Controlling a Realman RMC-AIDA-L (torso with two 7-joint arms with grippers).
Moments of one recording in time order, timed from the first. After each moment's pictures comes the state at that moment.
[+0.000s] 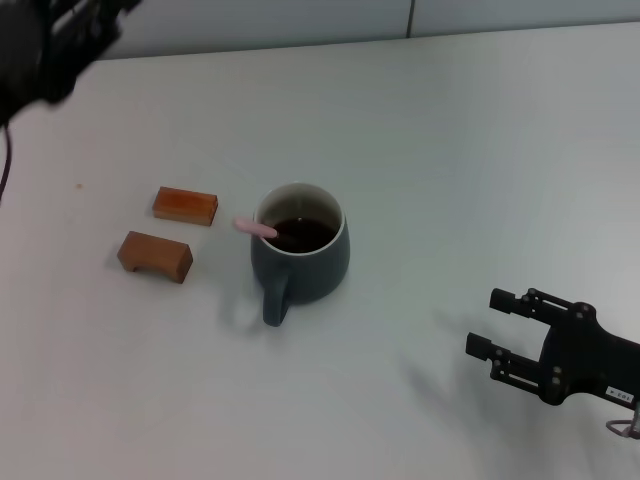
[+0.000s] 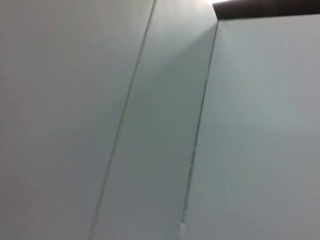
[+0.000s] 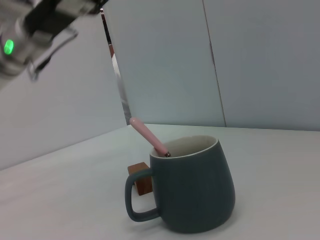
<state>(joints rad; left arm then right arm) -0.39 -2.06 0.89 0.66 1.16 1.67 -1.33 0.32 2.08 -0.16 -0.27 -2.29 -1.61 0.76</state>
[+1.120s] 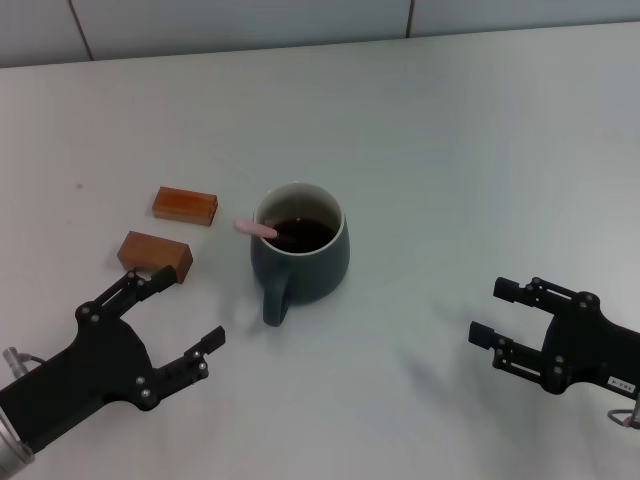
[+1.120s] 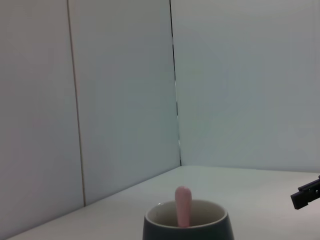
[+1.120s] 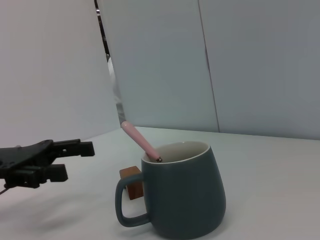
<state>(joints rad) -0.22 -2.06 0.86 0.17 1.49 1.61 -0.42 0.32 2.08 -0.16 -0.28 -2.27 -1.61 0.75</state>
